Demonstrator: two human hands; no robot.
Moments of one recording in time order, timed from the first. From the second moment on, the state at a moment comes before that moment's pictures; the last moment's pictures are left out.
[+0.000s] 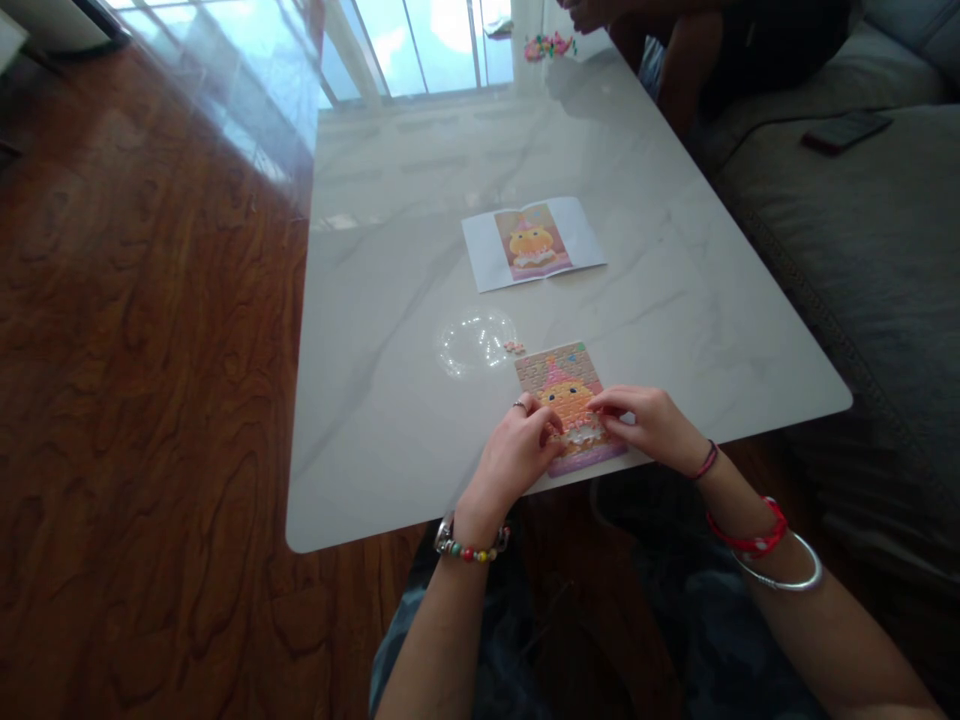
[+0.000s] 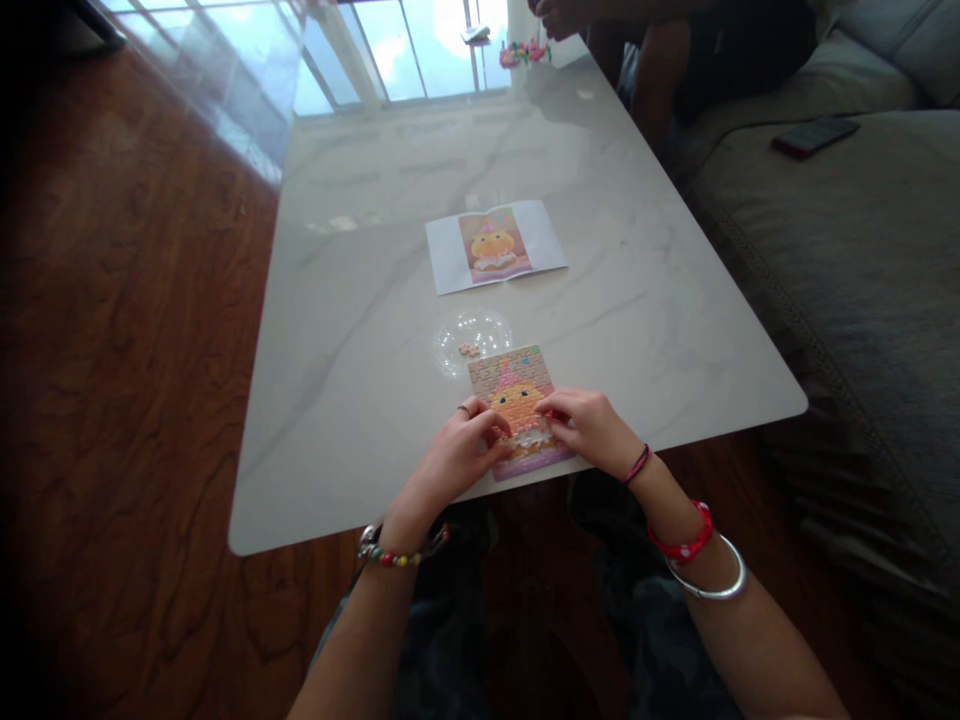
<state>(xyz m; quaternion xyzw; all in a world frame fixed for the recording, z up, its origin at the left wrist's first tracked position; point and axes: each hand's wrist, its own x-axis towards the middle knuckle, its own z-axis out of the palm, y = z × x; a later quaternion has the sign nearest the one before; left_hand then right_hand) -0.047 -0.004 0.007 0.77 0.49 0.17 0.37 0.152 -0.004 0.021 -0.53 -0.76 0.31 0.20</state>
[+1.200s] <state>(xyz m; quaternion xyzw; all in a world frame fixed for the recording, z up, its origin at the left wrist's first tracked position) -0.047 -0.002 0.008 0.77 0.48 0.17 0.38 0.174 0.004 0.015 -0.59 -0.59 0.51 0.21</state>
